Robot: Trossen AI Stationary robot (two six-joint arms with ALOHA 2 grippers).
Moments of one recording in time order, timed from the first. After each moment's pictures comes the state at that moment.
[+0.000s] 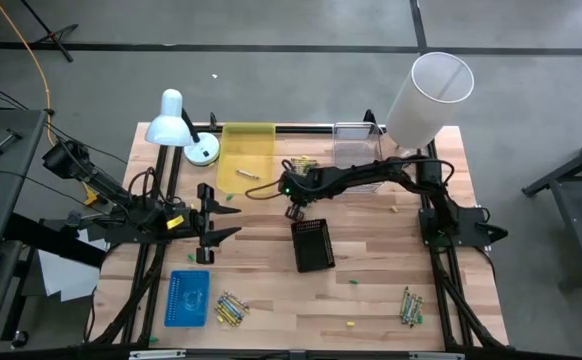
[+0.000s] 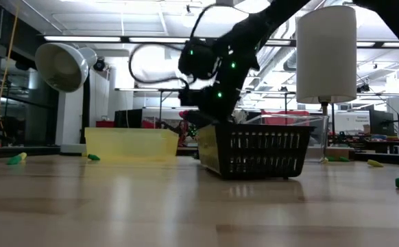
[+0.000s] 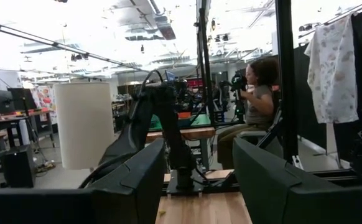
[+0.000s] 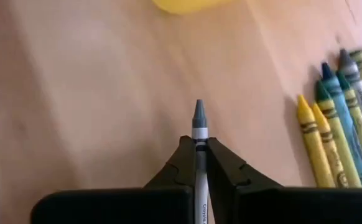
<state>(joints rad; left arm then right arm) -0.56 0.93 0.43 0.83 -0.60 0.27 -0.14 2.09 1.44 -0.48 0.22 0.16</state>
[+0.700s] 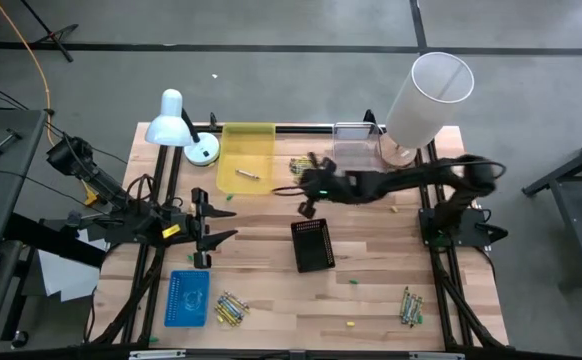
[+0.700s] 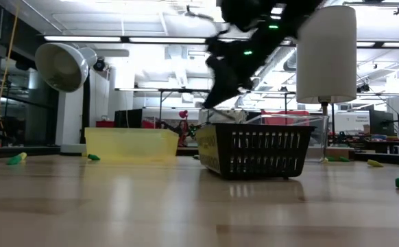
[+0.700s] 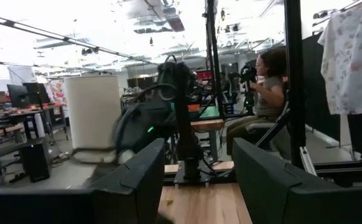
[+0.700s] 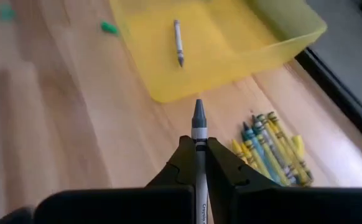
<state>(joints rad) -0.65 0.93 0.43 0.83 -0.75 0.33 -0.08 1.68 1.04 -0.07 0.36 0.16</state>
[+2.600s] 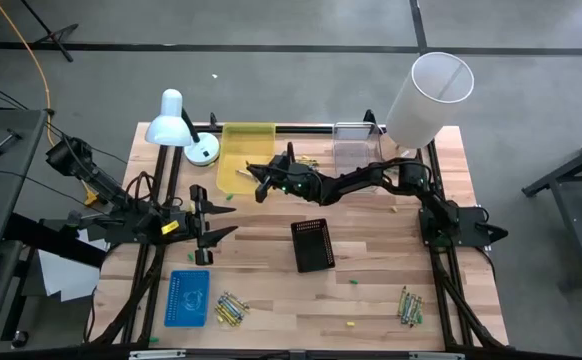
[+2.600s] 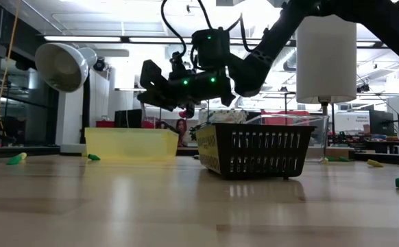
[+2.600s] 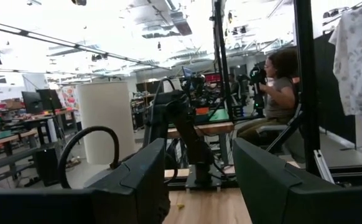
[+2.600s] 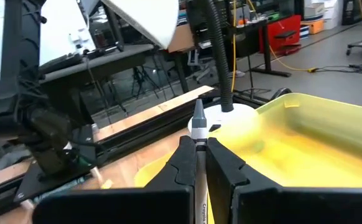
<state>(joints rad) -0.64 0.93 0.43 0.86 -0.75 0.37 -0.16 2.25 1.33 0.90 0.26 0.26</state>
